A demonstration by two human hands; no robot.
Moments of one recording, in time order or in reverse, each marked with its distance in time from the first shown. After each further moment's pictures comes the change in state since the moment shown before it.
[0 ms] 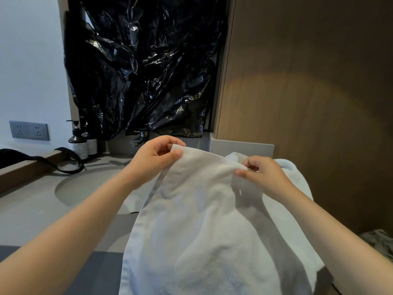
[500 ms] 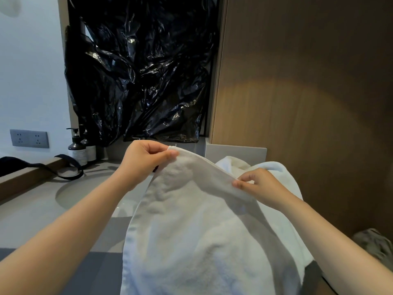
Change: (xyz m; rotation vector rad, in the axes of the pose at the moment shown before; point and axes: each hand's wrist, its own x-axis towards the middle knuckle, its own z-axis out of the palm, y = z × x) left_hand -0.012 0.029 -0.002 -0.002 0.182 -0.020; right_hand -0.023 0.005 -0.012 -0.043 -0.187 0.014
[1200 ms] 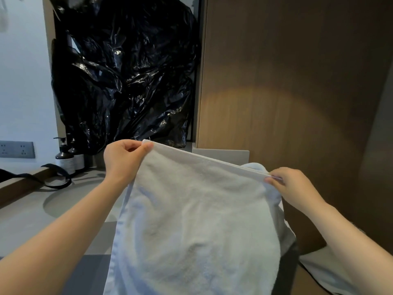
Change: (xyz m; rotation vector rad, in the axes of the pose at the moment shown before) left_hand 0.005 0.004 0.005 0.110 0.418 0.014; right_hand -0.052 0.053 -0.070 -0.367 0.298 0.110
